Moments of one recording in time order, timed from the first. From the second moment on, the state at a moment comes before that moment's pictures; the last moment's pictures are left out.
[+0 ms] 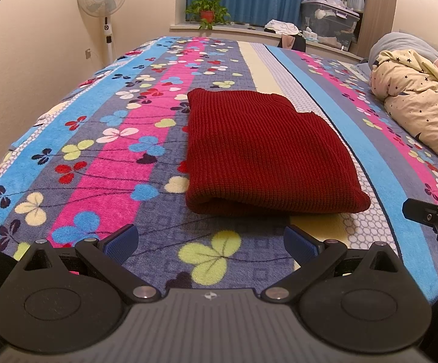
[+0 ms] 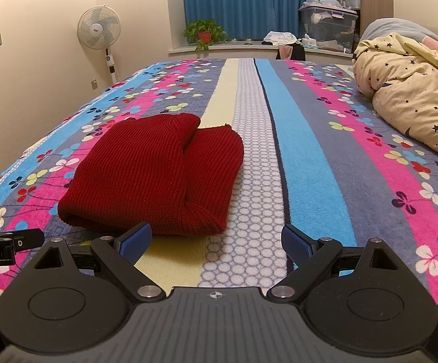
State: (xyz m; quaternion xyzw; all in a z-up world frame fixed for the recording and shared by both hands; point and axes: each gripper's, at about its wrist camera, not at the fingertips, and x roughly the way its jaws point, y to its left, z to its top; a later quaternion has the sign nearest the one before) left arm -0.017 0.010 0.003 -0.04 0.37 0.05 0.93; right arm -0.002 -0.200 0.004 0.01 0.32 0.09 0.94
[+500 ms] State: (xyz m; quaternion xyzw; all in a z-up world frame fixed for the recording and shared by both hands) left arm -0.016 0.010 0.004 -0.04 0.37 0.05 0.93; right arm -0.003 -0.198 0.004 0.01 0.32 0.09 0.94
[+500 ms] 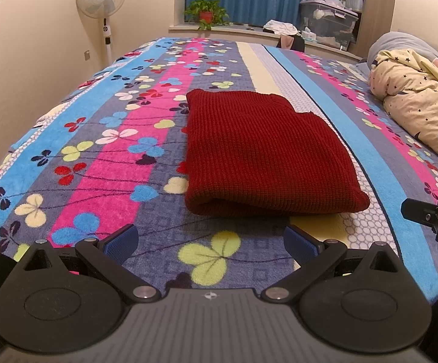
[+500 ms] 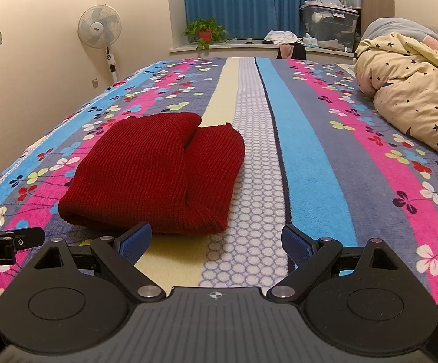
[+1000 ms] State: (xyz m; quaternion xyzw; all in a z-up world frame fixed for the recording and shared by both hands) left arm -0.016 0.009 0.005 -0.03 0.37 0.05 0.93; right arm -0.003 -0.199 0.005 0.01 0.32 0.09 0.94
